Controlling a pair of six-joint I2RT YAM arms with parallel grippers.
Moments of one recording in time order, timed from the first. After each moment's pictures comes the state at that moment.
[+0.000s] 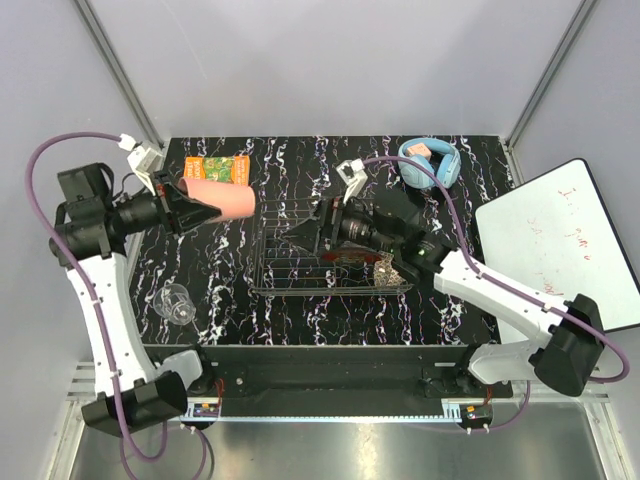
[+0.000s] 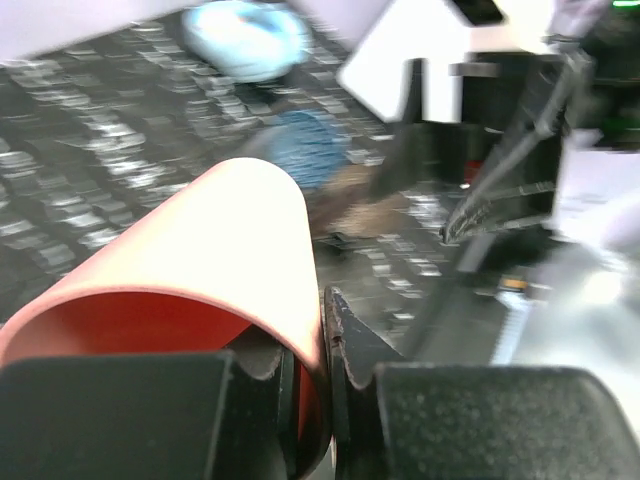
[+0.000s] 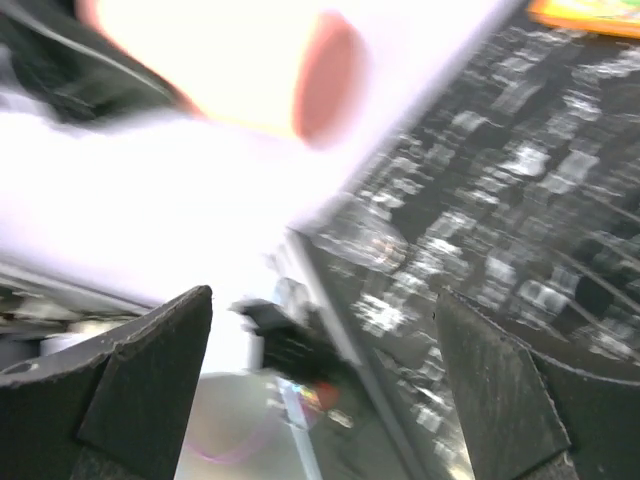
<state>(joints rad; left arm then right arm) 0.36 1.09 1.46 -1.06 1.32 0.29 0.87 1.30 1.10 0.11 -0.29 0.70</state>
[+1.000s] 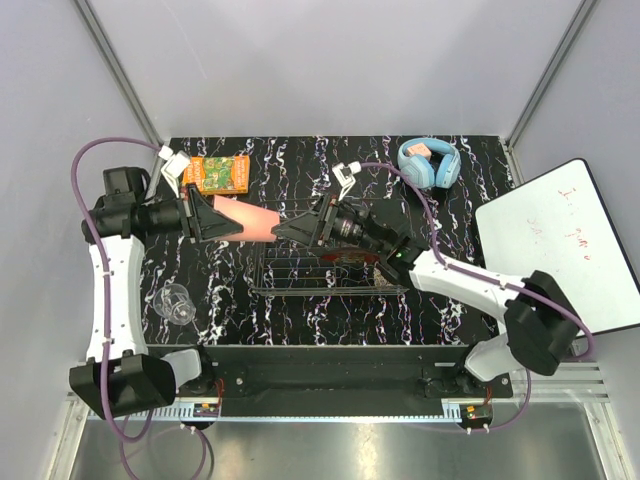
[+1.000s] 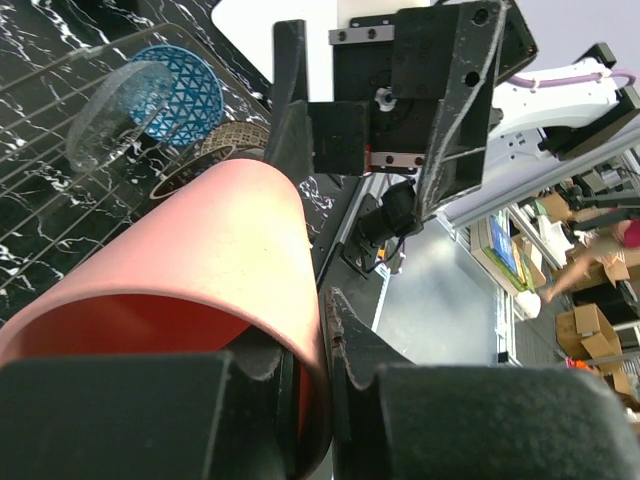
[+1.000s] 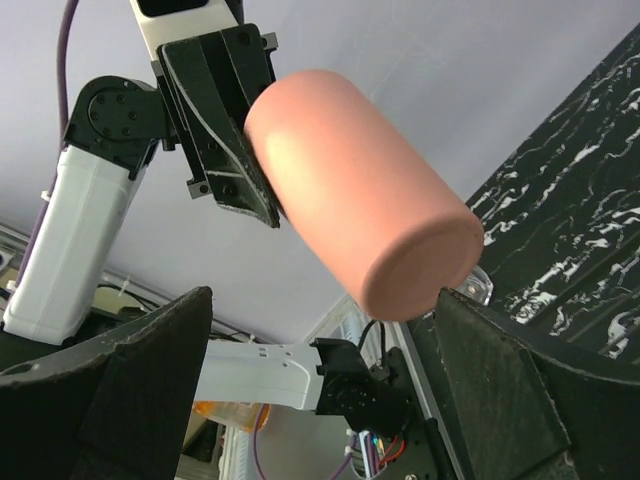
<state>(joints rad) 0.23 1.17 1.31 -1.08 1.44 0.24 0.83 1.45 0.96 0.67 -0.42 0.99</state>
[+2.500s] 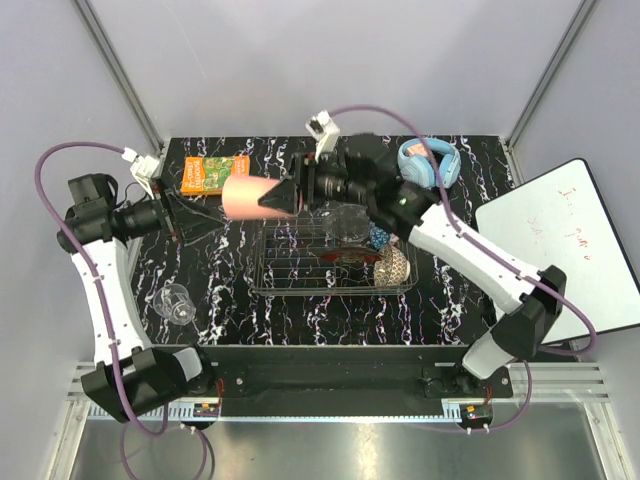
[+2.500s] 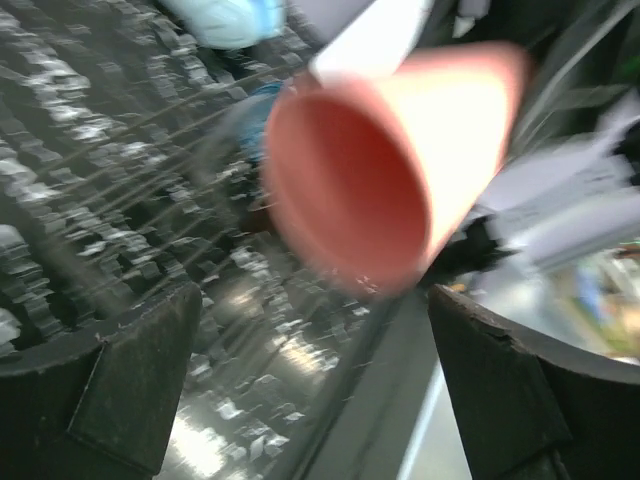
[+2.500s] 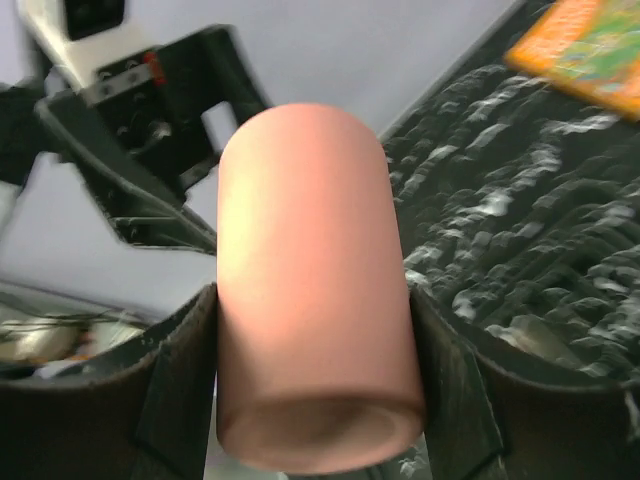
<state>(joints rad) 0.42 1.17 1.32 -1.10 1.41 0.35 0.83 1.57 1.55 -0.11 -0.41 0.63</state>
